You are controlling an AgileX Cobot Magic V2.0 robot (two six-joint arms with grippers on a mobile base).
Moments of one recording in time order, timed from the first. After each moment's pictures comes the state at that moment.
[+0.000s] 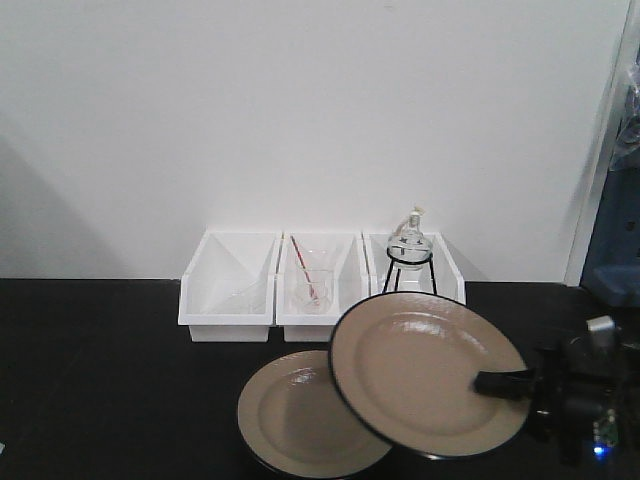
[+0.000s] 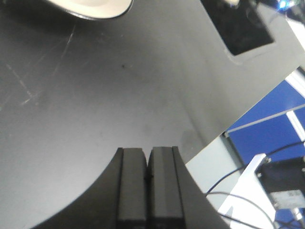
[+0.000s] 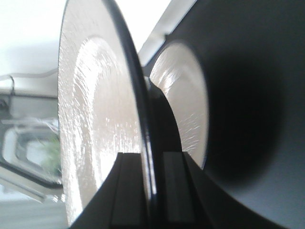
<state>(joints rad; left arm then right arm) 0.08 1.10 -0.52 -1.22 1.04 1.07 -0.21 1.89 -0.99 1.65 1.05 -0.95</state>
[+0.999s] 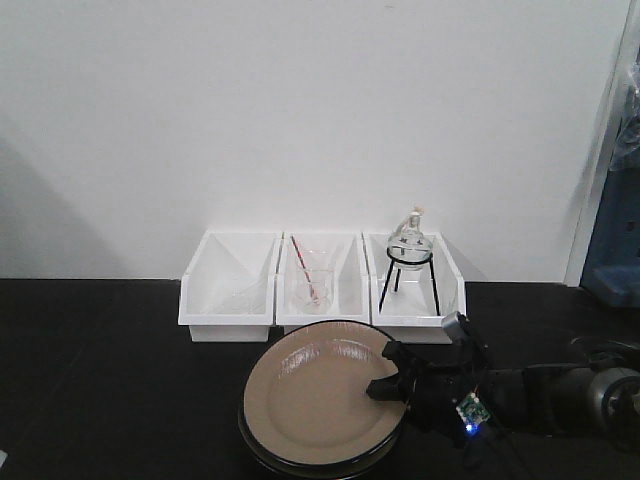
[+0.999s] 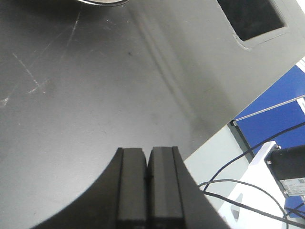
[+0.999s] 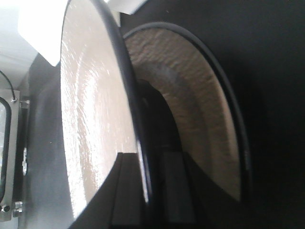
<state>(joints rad) 0.08 1.10 -0.52 -1.18 1.04 1.07 0.15 2.10 -1.27 1.67 0.60 -0.87</state>
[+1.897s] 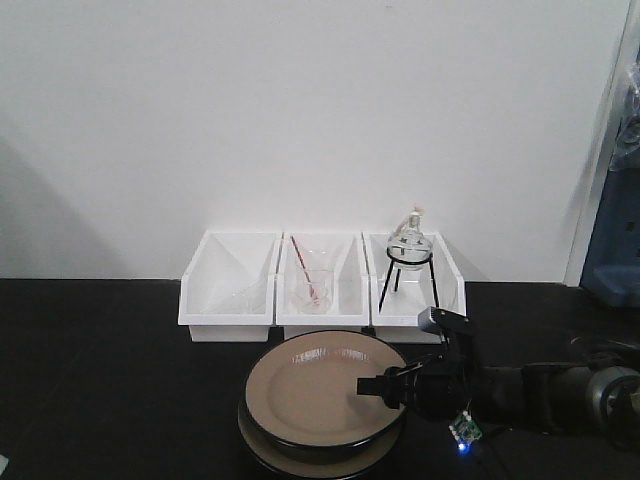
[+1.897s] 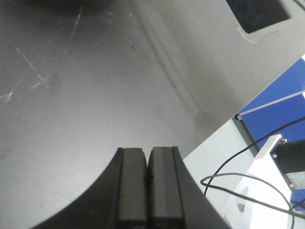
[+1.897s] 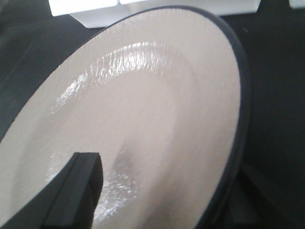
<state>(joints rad) 0.08 1.10 -0.52 -1.15 1.04 1.07 0.15 2.10 -1.28 1.71 0.56 -1.52</state>
